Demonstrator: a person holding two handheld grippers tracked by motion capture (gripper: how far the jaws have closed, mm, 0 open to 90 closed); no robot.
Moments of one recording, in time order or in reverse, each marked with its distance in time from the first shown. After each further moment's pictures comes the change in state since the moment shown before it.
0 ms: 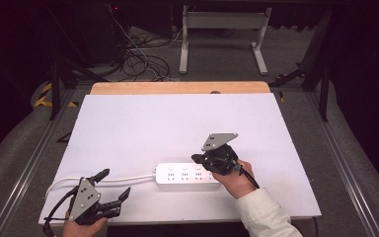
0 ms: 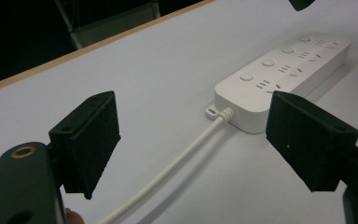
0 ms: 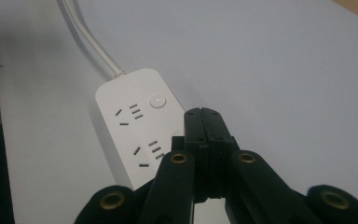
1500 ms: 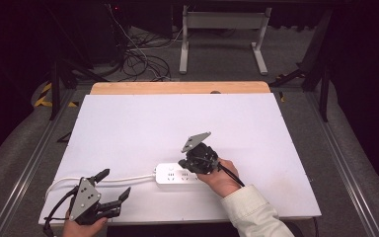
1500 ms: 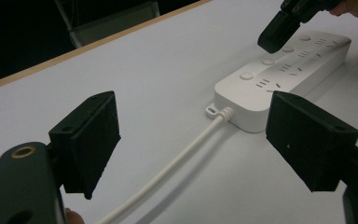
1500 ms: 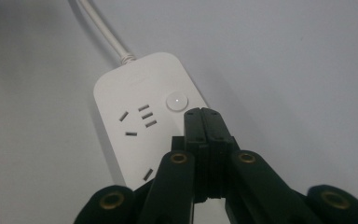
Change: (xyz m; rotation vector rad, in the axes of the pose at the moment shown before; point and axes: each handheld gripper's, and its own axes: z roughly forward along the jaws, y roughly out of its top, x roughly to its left) left arm 0.000 -0.001 0.001 0.005 -0.005 -0.009; right arm 0.006 0.012 0.053 0.148 0.074 -0.007
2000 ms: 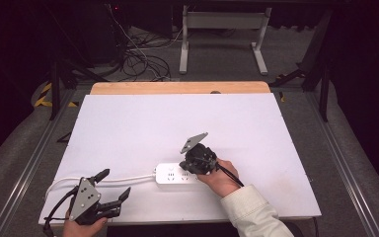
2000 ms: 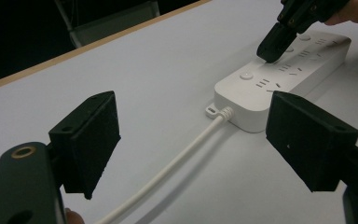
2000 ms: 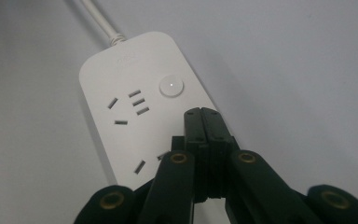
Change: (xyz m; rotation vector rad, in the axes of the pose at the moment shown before) left arm 0.000 0.000 0.000 0.001 -0.001 0.000; right arm -0.003 -0.003 0.009 0.053 0.002 0.009
